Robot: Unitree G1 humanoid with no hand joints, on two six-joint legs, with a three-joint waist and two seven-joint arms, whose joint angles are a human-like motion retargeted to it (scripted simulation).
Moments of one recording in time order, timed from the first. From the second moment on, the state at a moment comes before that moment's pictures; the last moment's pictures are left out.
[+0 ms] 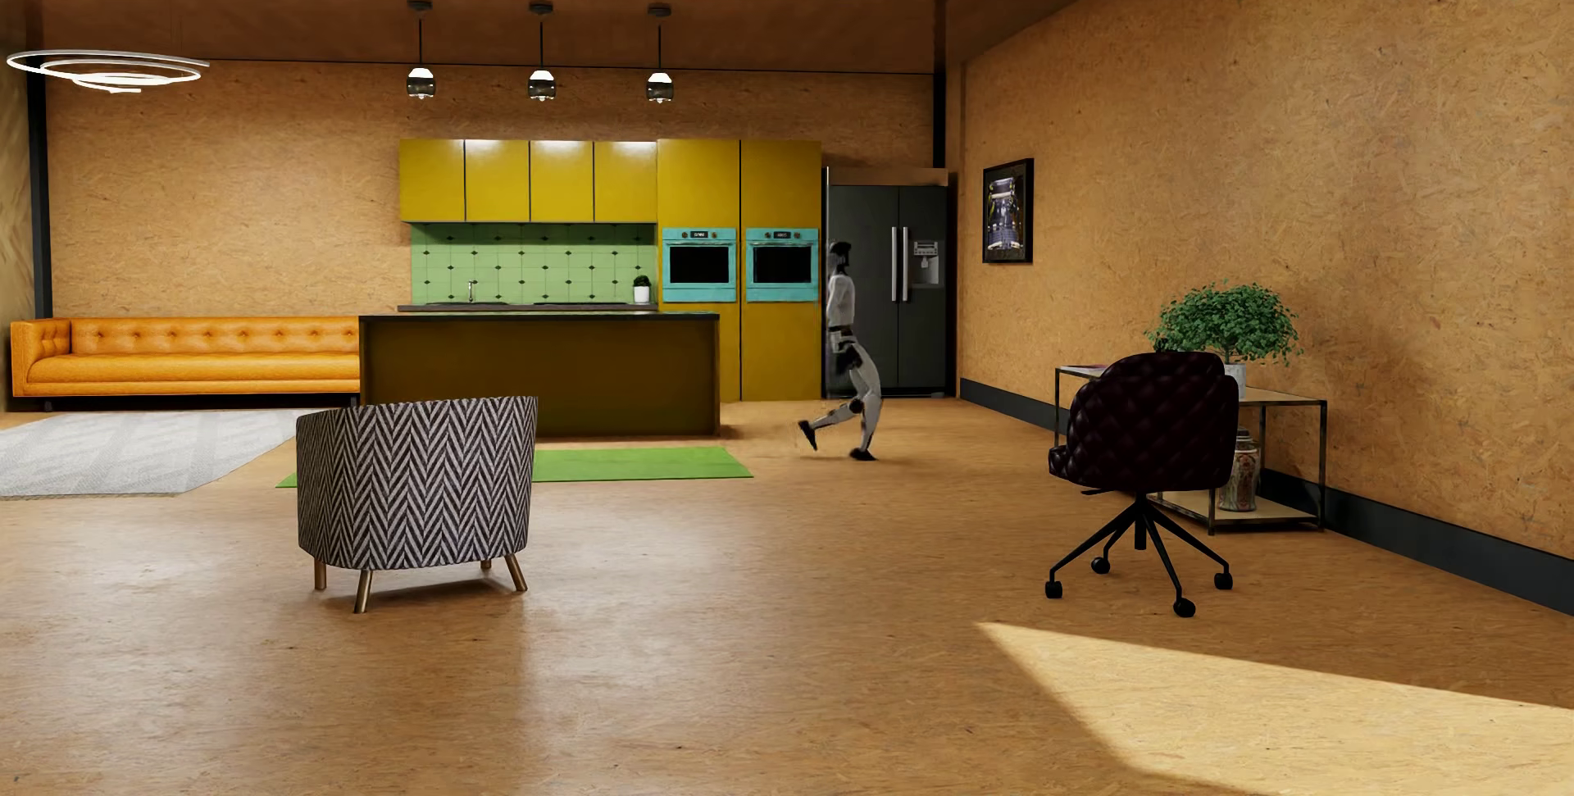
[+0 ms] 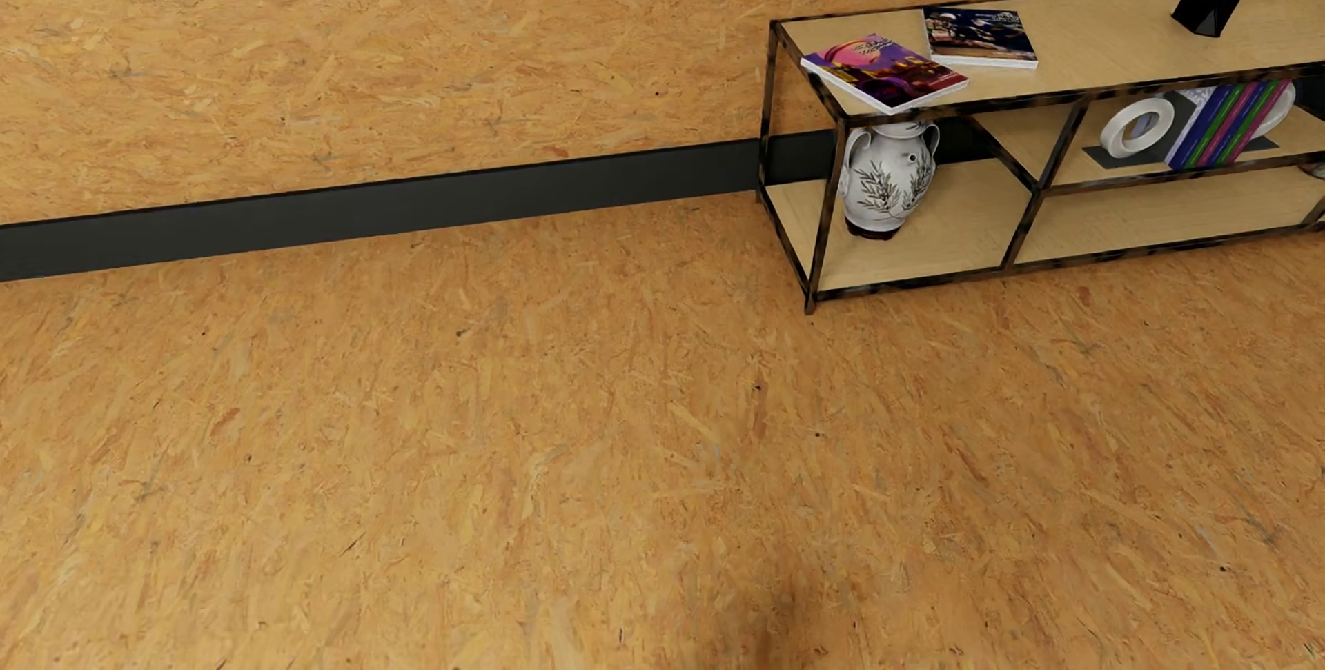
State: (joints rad) body -0.01 -0.28 -0.04 0.15 0.25 0.12 0.00 0.00 0.13 1.34 0.62 0.30 0.34 -0.15 0.18 0.34 -0.39 0.00 0.00 -0.34 0.70 0.87 0.96 0.00 0.00 0.00 0.00 0.00 0.00
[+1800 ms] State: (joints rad) body 0.29 -0.44 -0.16 0.04 0.04 0.07 0.00 0.00 0.09 0.51 0.48 0.18 0.45 -0.37 -0.35 0.38 -0.38 0.00 0.00 -0.30 0.80 0.42 0.99 0.00 0.00 0.00 0.00 0.00 0.00
